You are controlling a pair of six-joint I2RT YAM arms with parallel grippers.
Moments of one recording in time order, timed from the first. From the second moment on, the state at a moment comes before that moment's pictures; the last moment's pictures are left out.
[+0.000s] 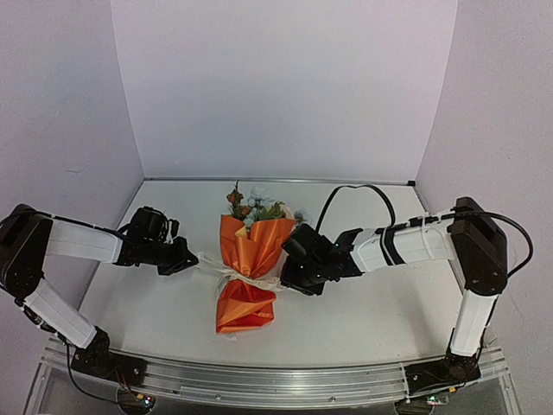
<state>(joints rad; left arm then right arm) -0.41 1.49 0.62 0.04 0.32 -0.74 1.01 1.89 1.20 -0.32 0.16 1.18</state>
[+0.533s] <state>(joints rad) -0.41 1.47 0.63 0.03 0.31 -0.73 1.01 1.93 1.18 -0.27 0.12 1.26</state>
